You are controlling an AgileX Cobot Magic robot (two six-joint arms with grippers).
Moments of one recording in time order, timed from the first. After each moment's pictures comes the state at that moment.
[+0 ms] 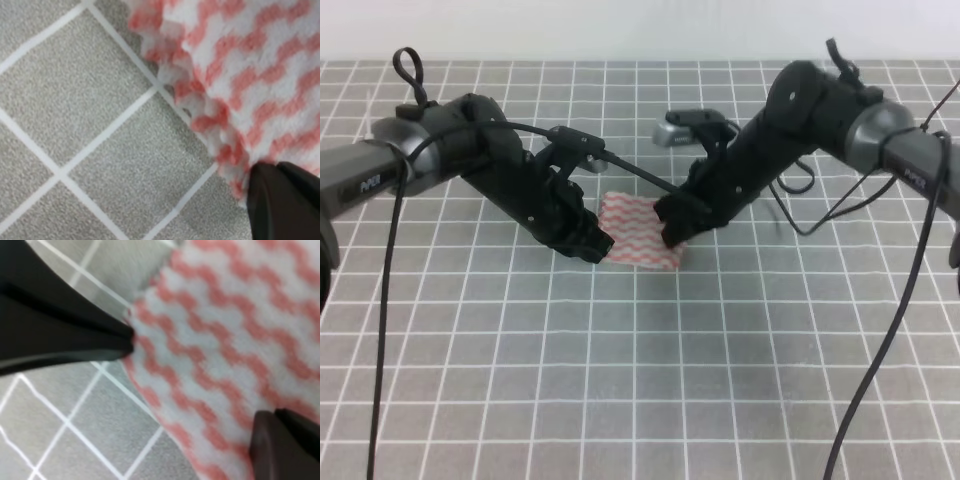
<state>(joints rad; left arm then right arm) -0.33 2.16 -1.63 -0.54 0.84 0.77 0.39 2.34 -2.02 0.57 1.05 -0.40</state>
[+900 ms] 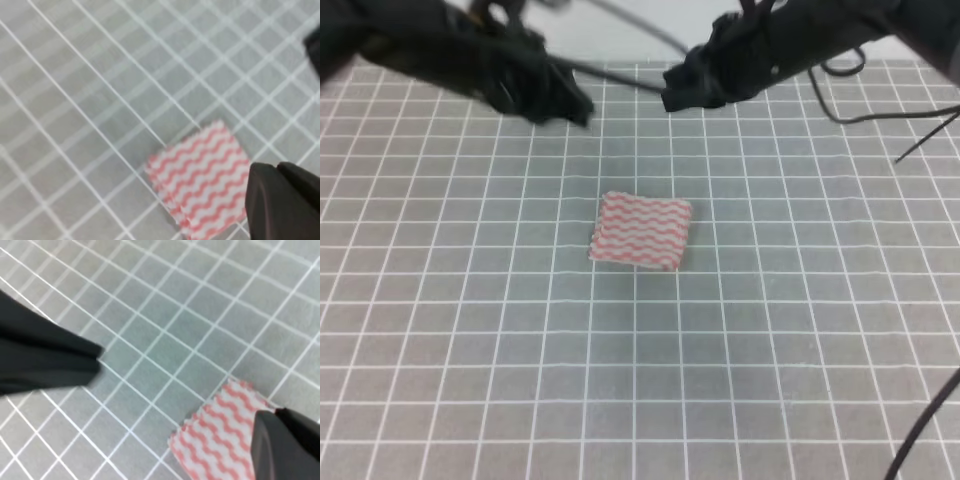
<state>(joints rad) -0.33 1.75 -1.63 -0.46 0.80 0.66 0.38 2.05 -1.98 0.61 0.95 -0.43</state>
